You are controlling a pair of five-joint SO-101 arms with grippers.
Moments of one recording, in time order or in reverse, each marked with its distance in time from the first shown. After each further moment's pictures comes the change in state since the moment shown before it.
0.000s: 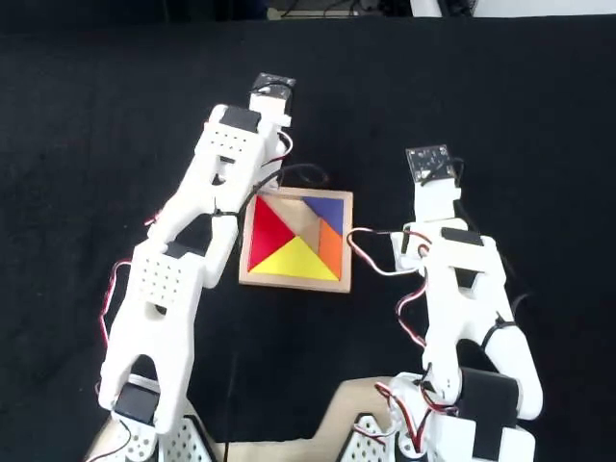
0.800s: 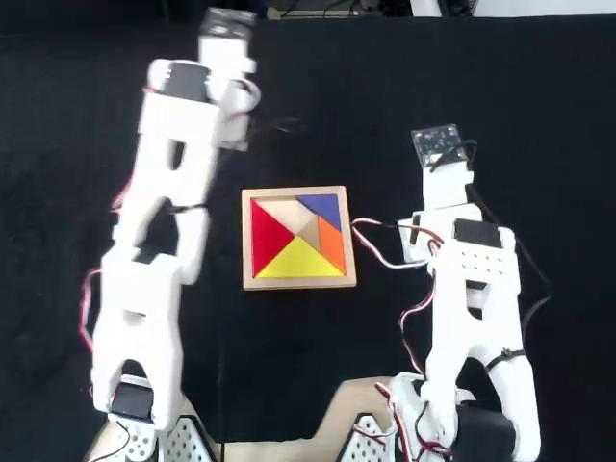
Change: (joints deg) left arm -7.3 -10.4 -20.5 17.8 0.1; right arm 0.4 -11.6 -7.7 17.9 5.5
